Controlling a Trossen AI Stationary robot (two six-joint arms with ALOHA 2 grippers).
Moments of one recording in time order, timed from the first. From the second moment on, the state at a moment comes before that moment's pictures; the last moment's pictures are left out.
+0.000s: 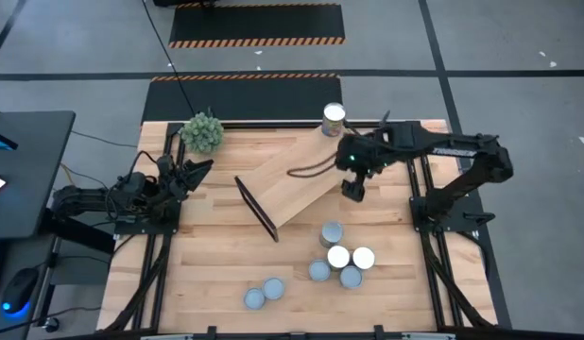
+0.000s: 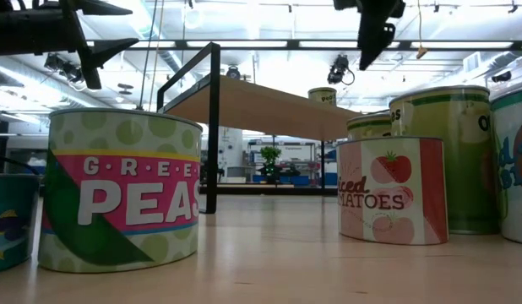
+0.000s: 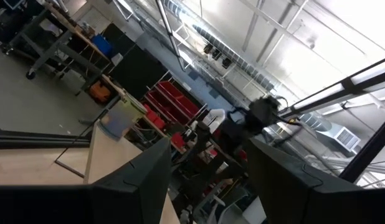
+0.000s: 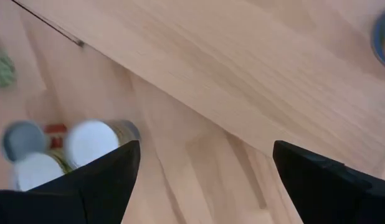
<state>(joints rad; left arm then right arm) -0.02 0.12 0.08 0.41 -0.44 -0.67 -0.06 1.42 1.49 -1.22 0.11 0.29</state>
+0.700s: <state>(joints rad) -0.02 0.12 0.08 0.39 -0.42 -0.67 0.20 1.34 1.21 -1.08 0.08 0.38</state>
